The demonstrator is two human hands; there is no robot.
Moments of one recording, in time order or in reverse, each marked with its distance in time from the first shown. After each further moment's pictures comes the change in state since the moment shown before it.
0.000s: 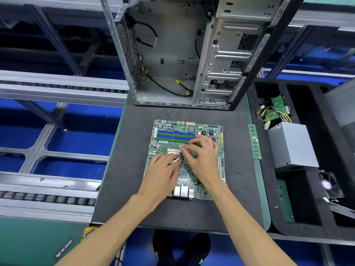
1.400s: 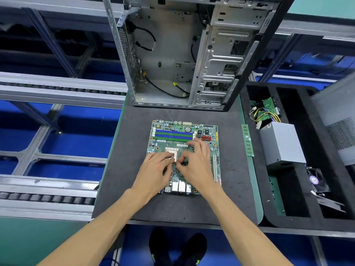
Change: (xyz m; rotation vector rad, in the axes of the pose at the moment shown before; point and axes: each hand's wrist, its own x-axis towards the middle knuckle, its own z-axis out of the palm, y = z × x) left_hand -0.004 -0.010 -0.012 -0.129 -0.002 -0.038; right_hand -0.020 -0.032 -0.019 -0.154 -0.254 0.071
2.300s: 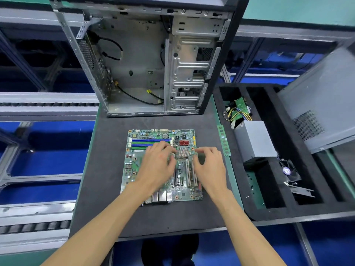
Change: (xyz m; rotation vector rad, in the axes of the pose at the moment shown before) left_hand 0.067 0.055 0.004 -0.054 -0.075 -0.022; right_hand -0.014 0.056 -0.054 0.080 0.201 0.364
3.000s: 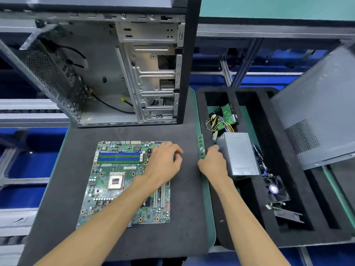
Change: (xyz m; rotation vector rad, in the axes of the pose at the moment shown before) left_hand 0.094 0.071 0.072 -0.039 -0.184 -0.136; right_hand 0.107 0.069 -0.052 -0.116 -0.311 0.338
